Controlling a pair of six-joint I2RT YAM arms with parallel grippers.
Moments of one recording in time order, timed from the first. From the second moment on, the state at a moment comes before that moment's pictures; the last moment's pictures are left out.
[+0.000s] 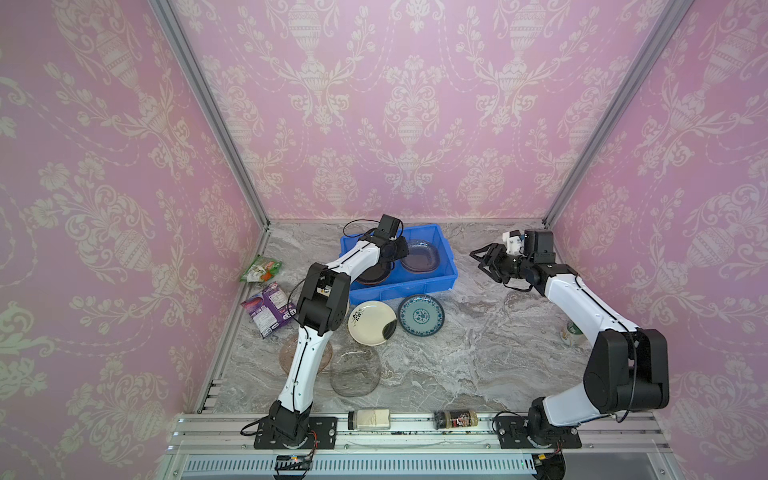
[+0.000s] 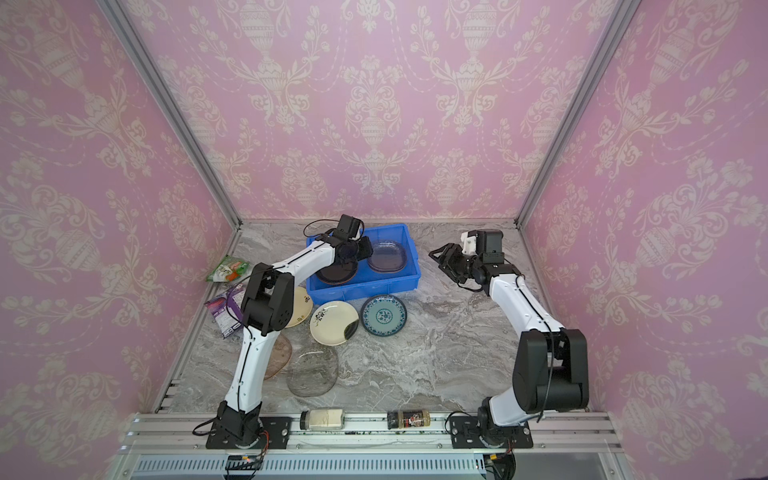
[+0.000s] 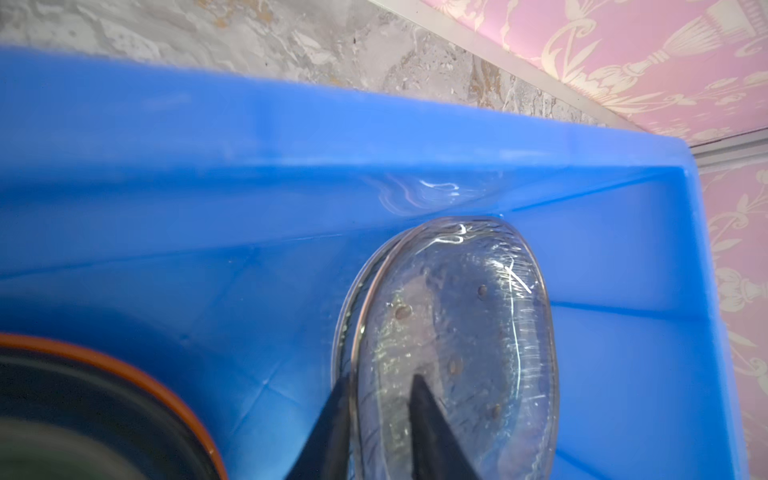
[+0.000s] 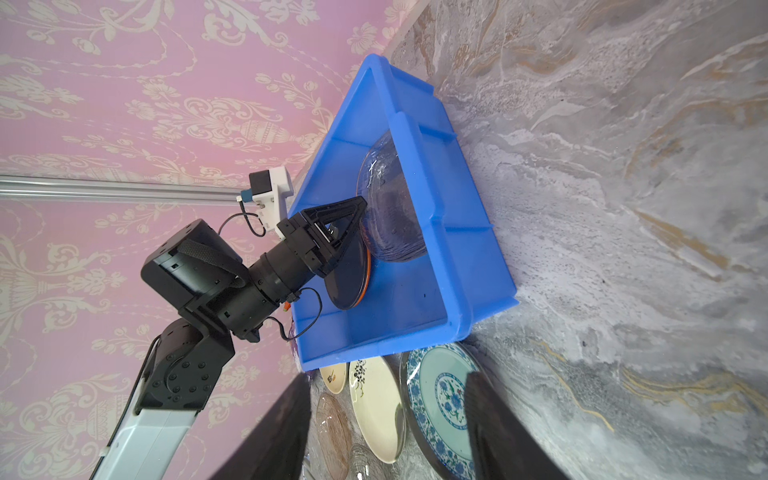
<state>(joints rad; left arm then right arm) -0.42 2.37 1.96 -0.42 0.14 -0.66 0.00 1.51 1.09 -0.26 -0.62 0.82</state>
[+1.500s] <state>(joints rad) -0.44 1.42 1.09 -0.30 0.26 -0.55 0.26 1.39 0.56 0.00 -0.53 0.78</state>
